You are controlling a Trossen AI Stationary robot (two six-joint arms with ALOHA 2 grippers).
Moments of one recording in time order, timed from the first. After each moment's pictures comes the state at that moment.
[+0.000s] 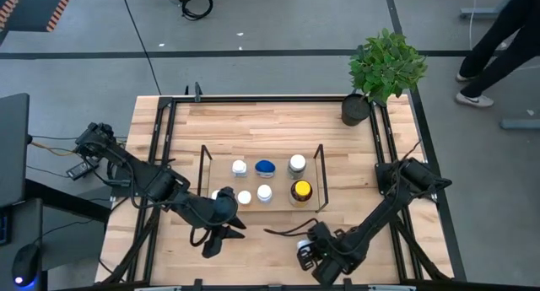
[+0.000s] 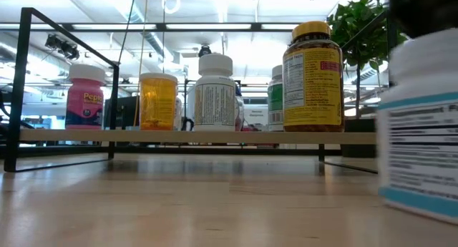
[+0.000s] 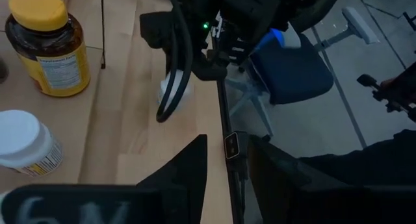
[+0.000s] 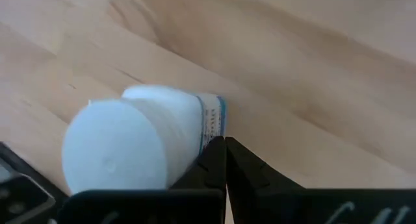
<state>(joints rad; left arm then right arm) -0.58 1.41 1.36 -0.52 -0.16 -0.59 0.78 2.01 1.37 -0.72 0.37 1.91</state>
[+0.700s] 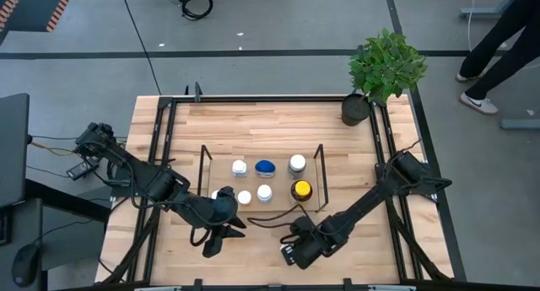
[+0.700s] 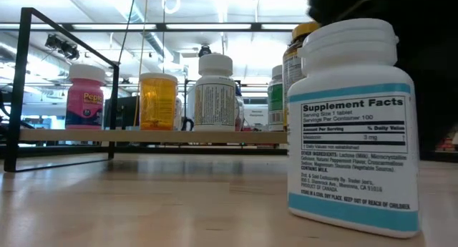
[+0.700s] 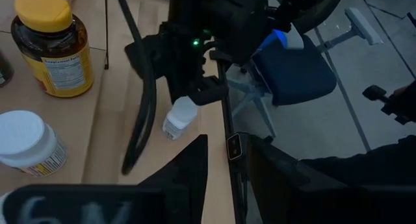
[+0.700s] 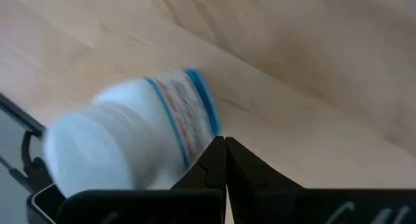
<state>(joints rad) -0.58 1.41 1.36 -0.52 -0.18 -0.59 0.63 2.01 1.38 -0.55 0.13 1.74</state>
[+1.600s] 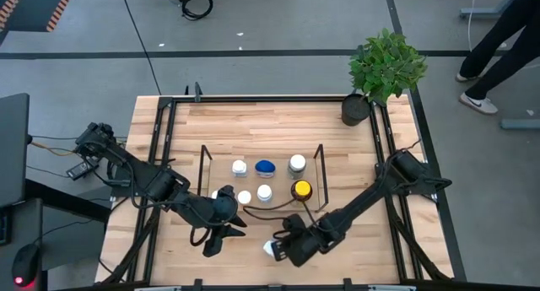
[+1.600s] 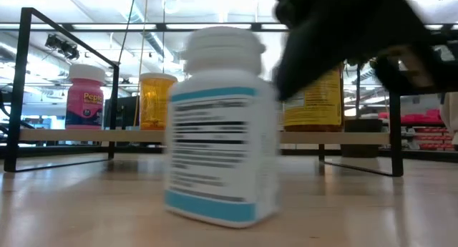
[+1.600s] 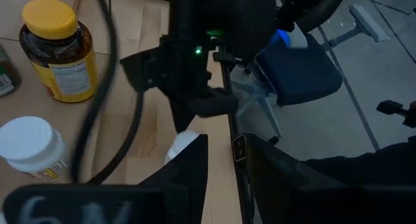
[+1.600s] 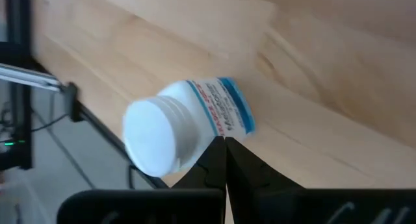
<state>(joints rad) -0.57 1.41 1.35 -0.52 -0.19 -0.56 0.60 2.01 1.38 -0.33 0.26 1.75</state>
